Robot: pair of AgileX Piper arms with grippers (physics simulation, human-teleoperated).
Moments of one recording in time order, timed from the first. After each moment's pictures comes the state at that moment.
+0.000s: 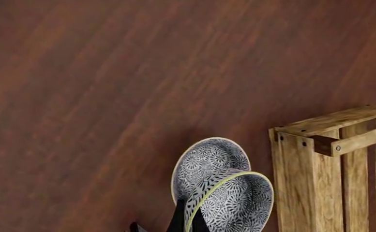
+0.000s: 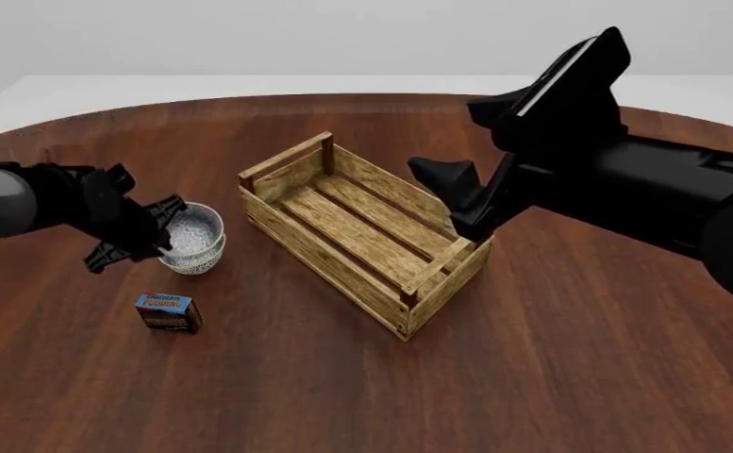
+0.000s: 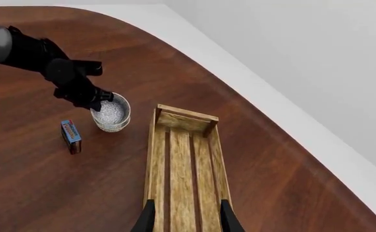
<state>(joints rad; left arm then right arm) 0.03 1.84 -1.19 0.47 -0.71 0.66 1.12 -1.01 0.22 -0.34</state>
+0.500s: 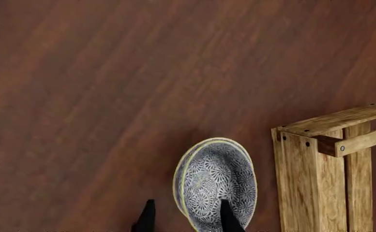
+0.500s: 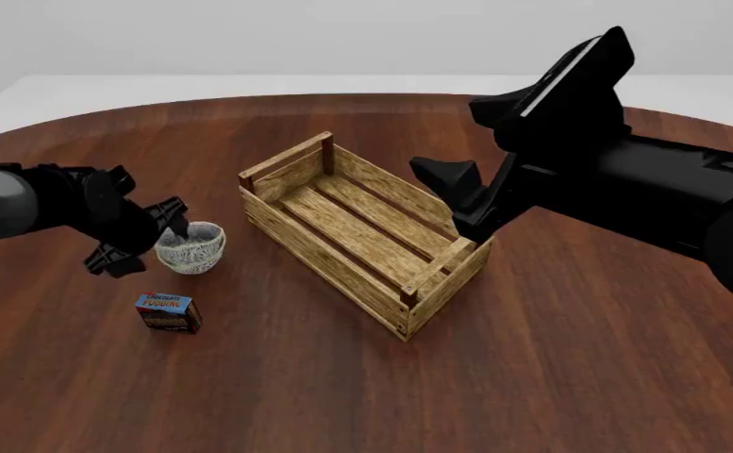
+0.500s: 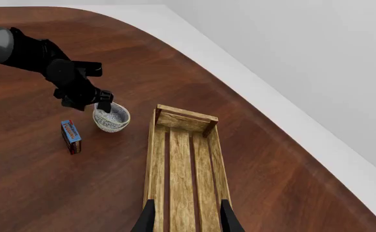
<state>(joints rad) 0.03 1.84 -1.19 0.47 -0.70 0.66 1.11 -1.00 0.23 -0.34</state>
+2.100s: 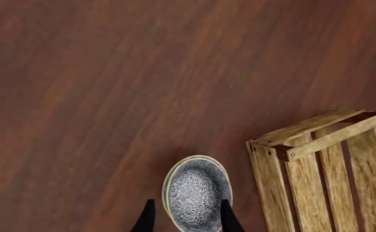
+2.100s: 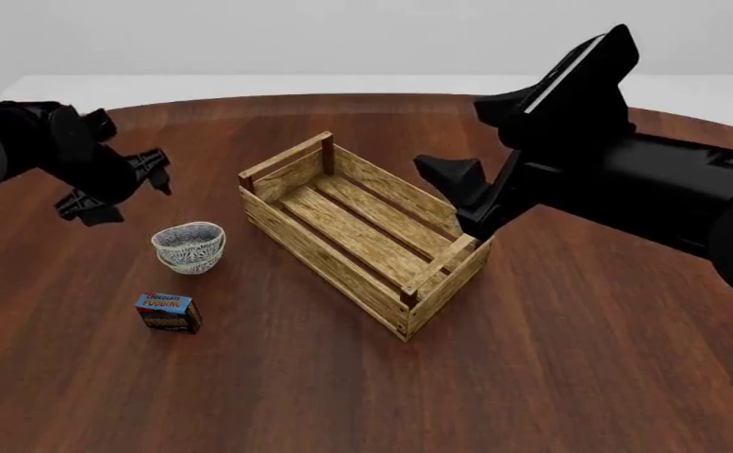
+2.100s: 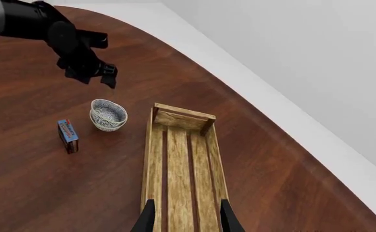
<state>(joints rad) 0.07 1.84 -1.44 0.68 -0.55 0.65 1.11 -1.01 0.23 -0.34</state>
